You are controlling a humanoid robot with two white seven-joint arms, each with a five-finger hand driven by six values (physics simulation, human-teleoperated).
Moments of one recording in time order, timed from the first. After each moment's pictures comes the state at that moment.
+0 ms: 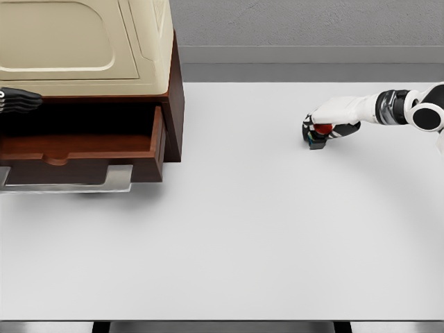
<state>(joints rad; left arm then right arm) -0.81 1.59 -0.96 -1.76 0.93 -0.36 -0.61 -1.00 -0.61 0.92 -0.95 0.47 -0.61 0.61</state>
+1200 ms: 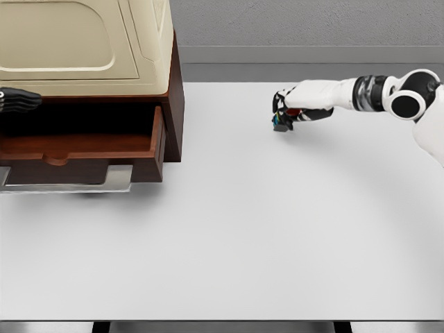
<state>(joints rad) -0.81 1.59 -0.96 -1.76 0.92 -0.37 -0.61 -1.01 -0.52 0.84 -0.99 0.44 -0.61 0.61</state>
